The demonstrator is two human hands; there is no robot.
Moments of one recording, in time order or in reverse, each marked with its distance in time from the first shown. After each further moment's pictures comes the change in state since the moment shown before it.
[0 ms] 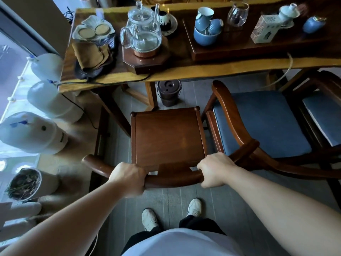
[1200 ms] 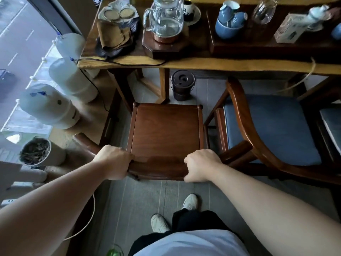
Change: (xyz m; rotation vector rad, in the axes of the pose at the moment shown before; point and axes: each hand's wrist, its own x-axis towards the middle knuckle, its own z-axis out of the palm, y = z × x) left_hand -0.043 -0.012 0.022 0.023 0.017 -0.089; right_hand 0.004 -0.046 0.013 0.044 0.038 -0.045
